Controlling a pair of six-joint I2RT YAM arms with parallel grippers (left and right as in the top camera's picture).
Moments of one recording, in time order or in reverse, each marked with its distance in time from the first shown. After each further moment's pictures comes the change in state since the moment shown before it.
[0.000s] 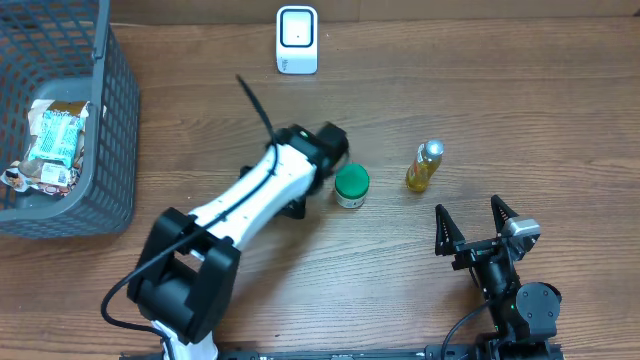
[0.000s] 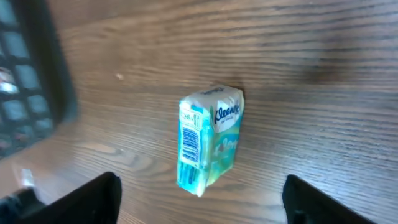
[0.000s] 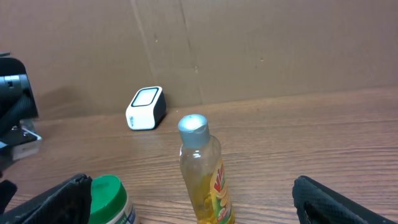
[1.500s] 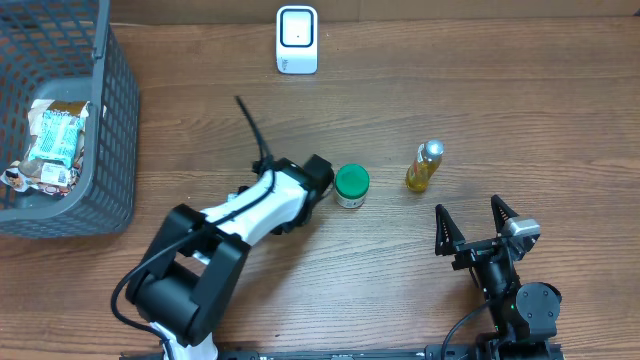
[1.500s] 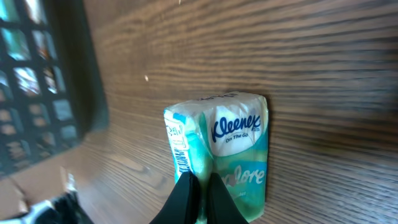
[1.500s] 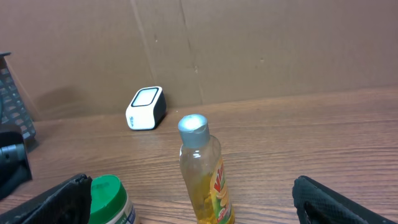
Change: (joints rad) left arm -0.020 -0.007 -0.290 0.236 -0.263 0.026; right arm 0.000 0.000 0.000 0.000 0.000 0.000
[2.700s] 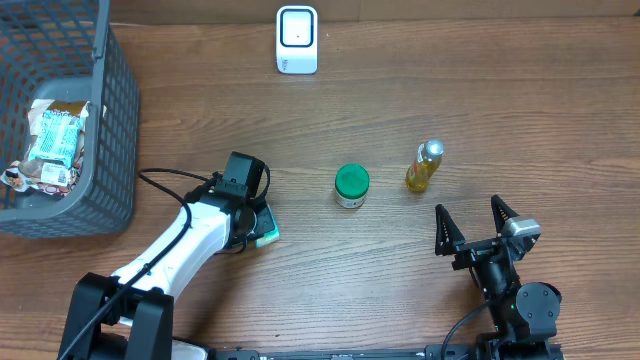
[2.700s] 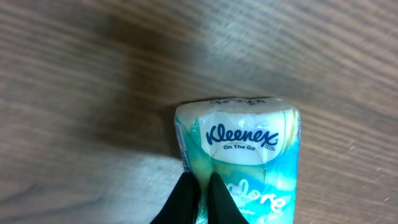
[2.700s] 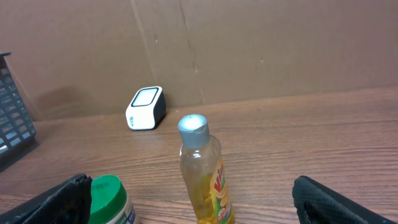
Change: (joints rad) left arm 0.310 -0.347 -0.318 0.401 0.748 -0.119; right arm 0.000 0.000 0.000 0.000 0.000 0.000
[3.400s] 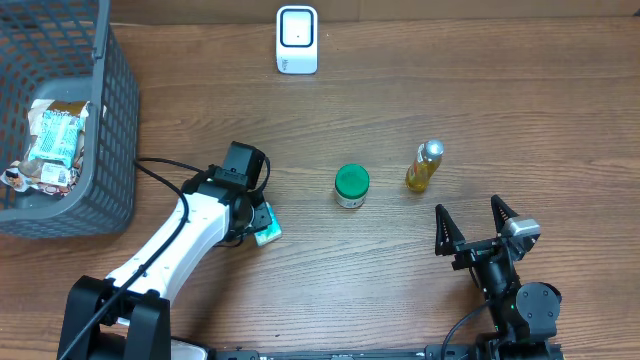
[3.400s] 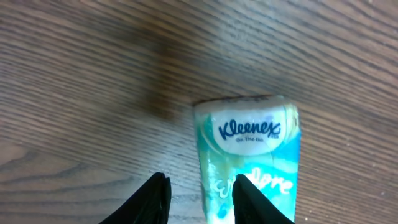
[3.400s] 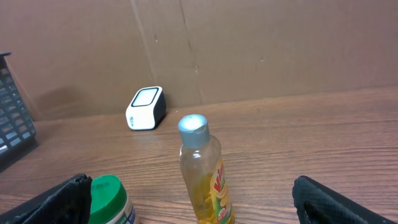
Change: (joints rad) left arm 0.000 0.000 0.084 -0.107 -0.050 -0.005; right arm 0.000 0.000 0.000 0.000 0.000 0.000
